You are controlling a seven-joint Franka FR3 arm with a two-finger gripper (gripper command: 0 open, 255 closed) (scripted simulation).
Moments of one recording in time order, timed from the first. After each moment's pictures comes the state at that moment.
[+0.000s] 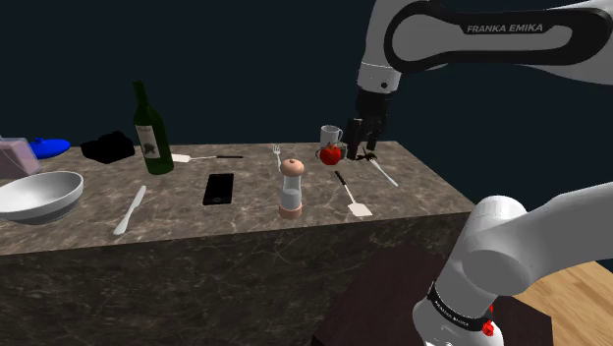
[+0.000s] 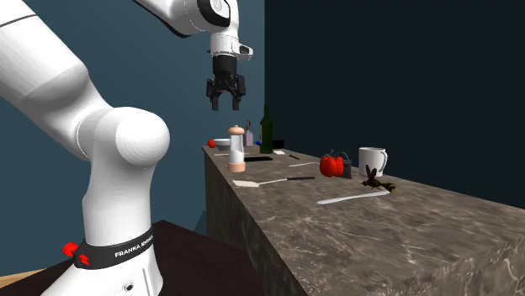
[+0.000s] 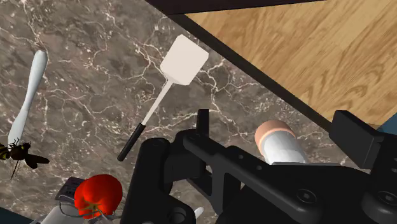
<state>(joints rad) 0.02 -0.74 -0.03 -2.40 0.01 1.68 0.07</state>
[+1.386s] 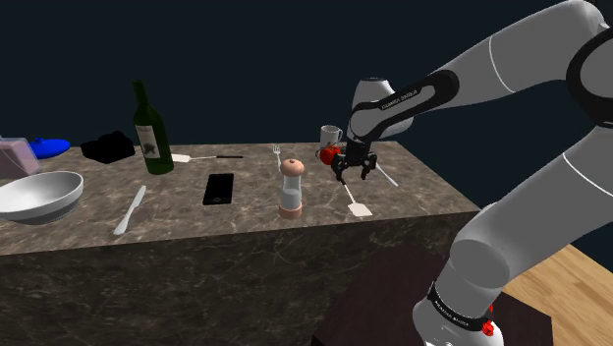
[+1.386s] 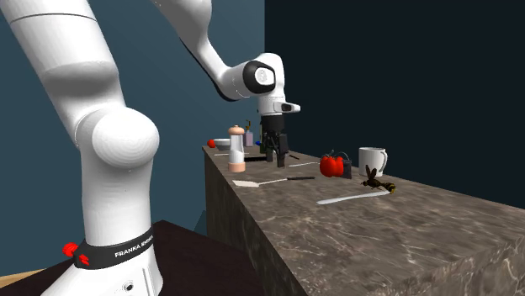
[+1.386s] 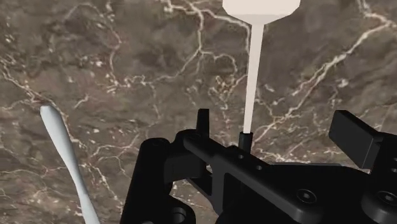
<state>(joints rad) -0.21 -0.33 -0.11 -2.56 -0.08 2.30 0.40</state>
